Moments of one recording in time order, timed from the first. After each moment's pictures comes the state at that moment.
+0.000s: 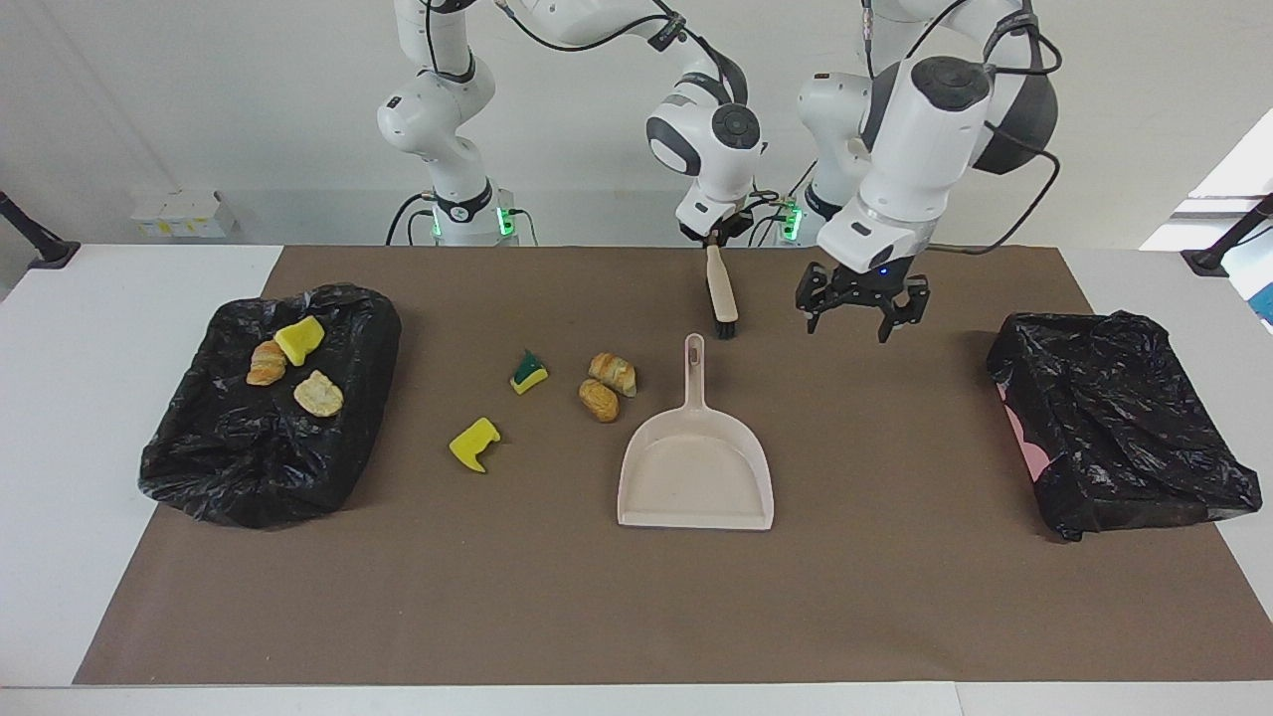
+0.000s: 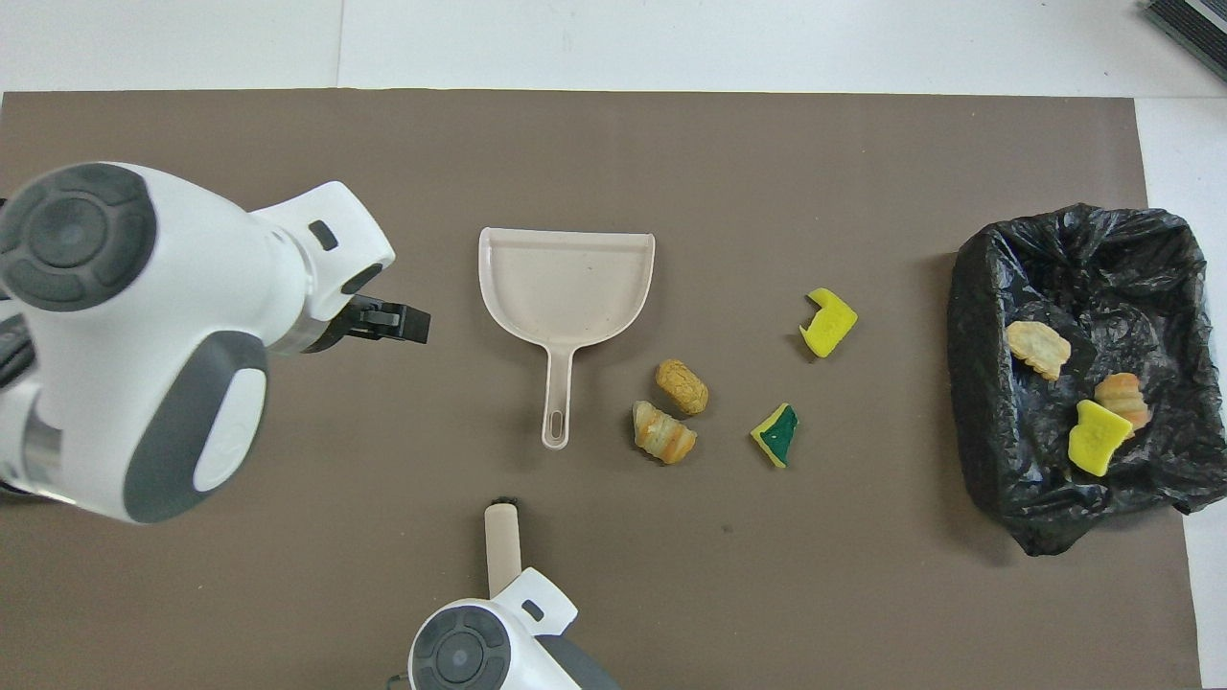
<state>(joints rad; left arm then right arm) -0.41 0.05 0.00 -1.81 0.01 1.96 -0.20 0.97 0.22 0.09 -2.03 0.32 2.10 0.83</state>
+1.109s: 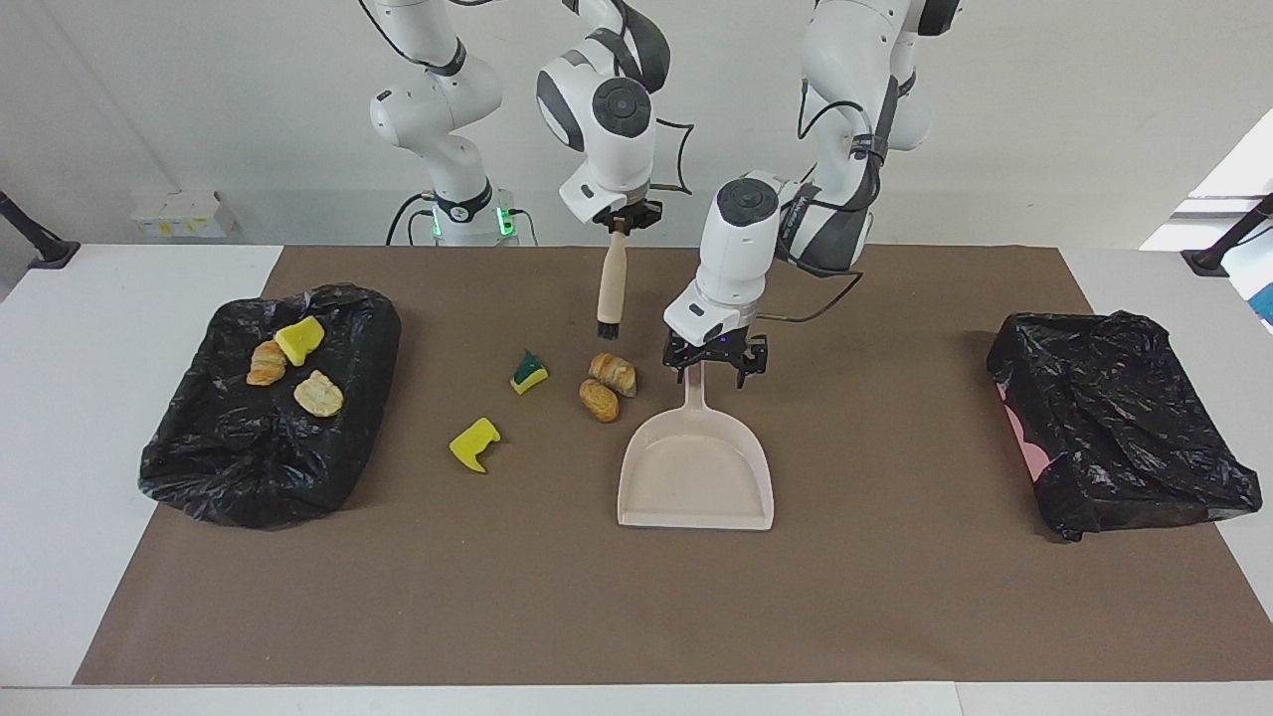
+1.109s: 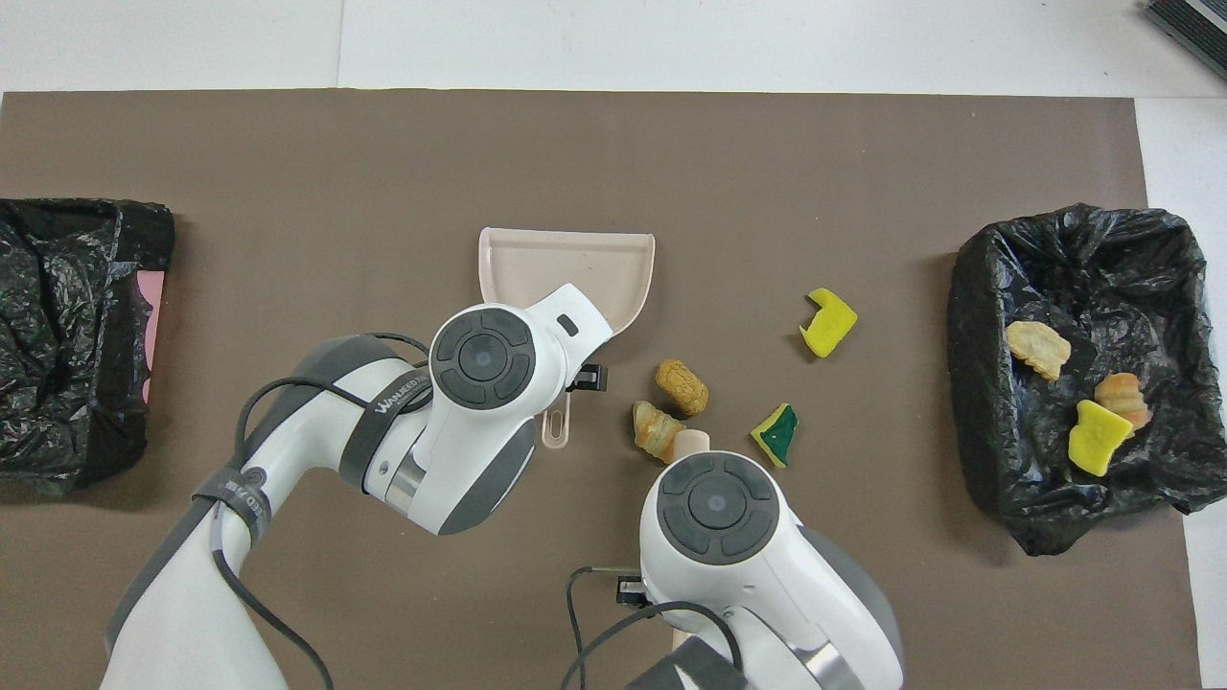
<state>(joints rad) -0.64 0.25 0.00 -1.94 0.01 2.29 -0.49 0.61 -0.08 0.08 -2.11 0.18 1.69 0.76</state>
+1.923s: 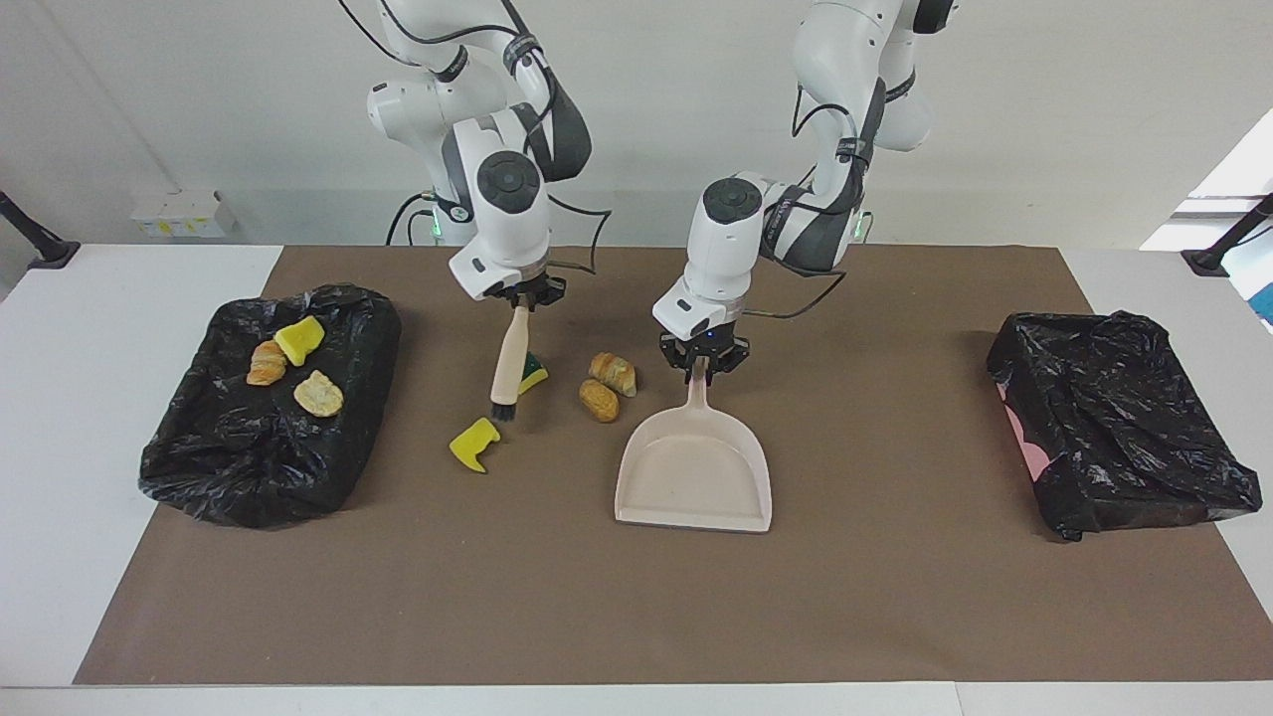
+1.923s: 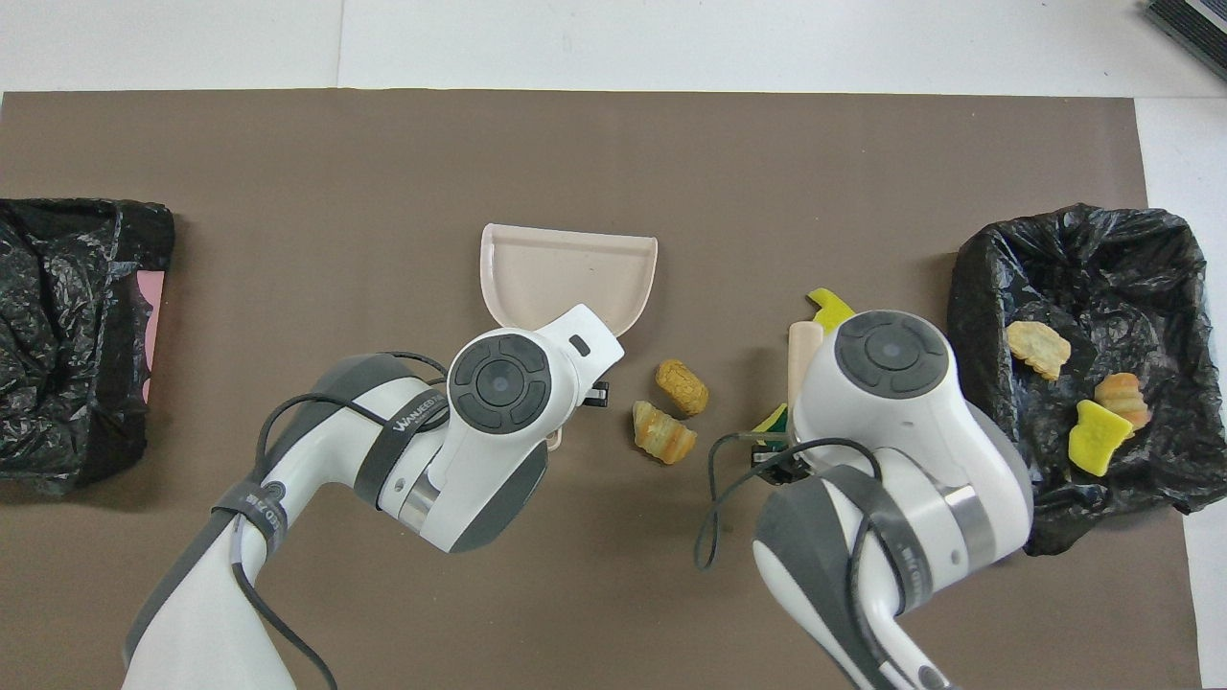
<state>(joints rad) -0.66 0.24 0.00 -1.97 0.01 2.30 -0.51 0.27 0.00 0.08 -2.11 0.00 1.79 0.50</state>
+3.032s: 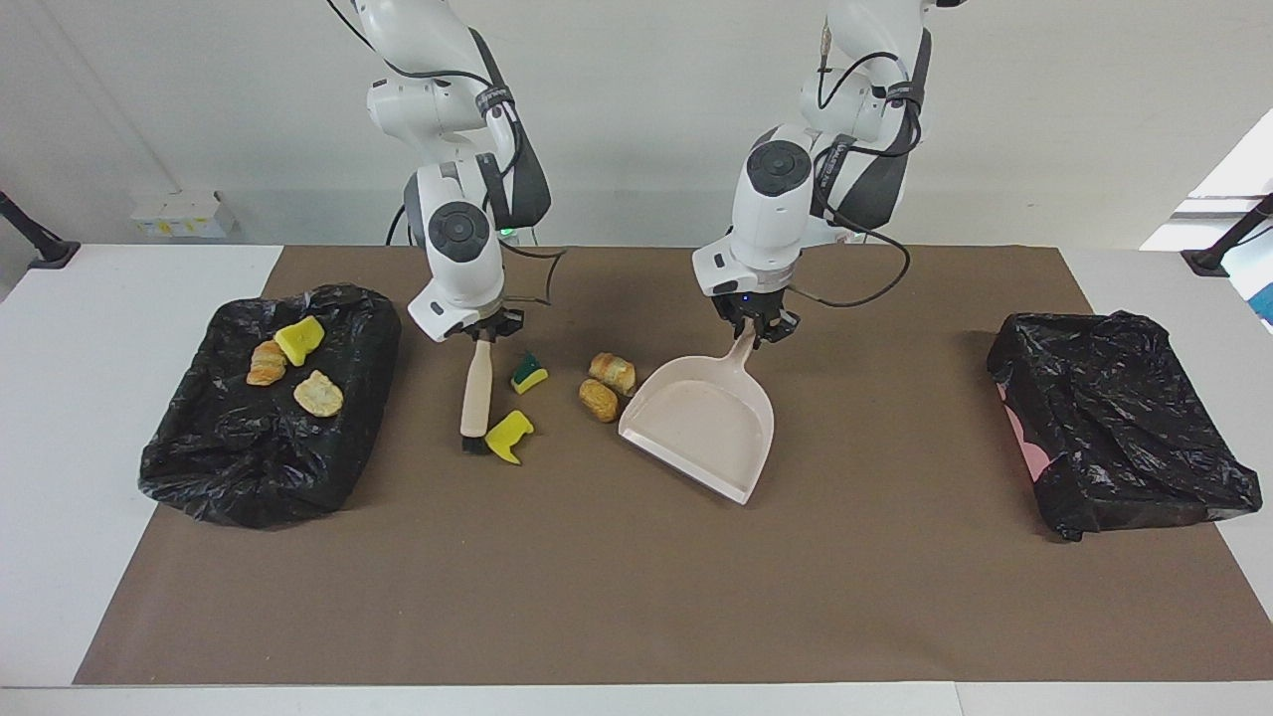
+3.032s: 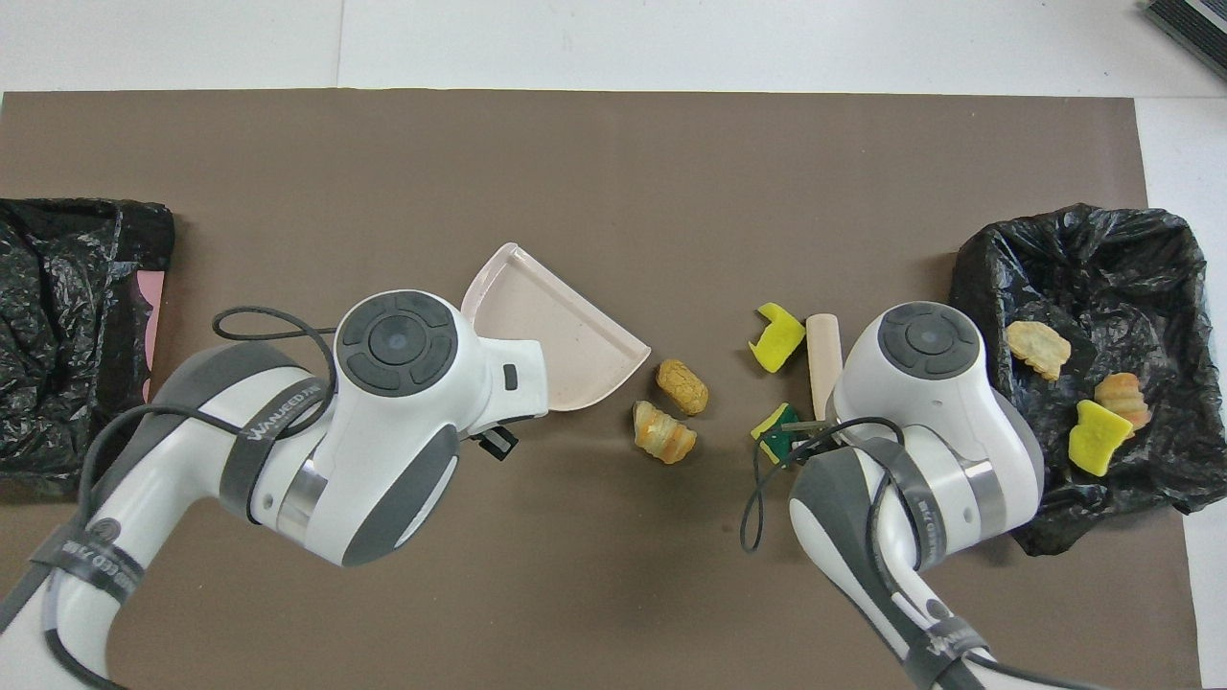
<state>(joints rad) -0.58 0.08 0.03 -1.97 0.02 1.93 0.22 0.22 0.06 0.10 -2.19 -0.03 1.93 0.33</state>
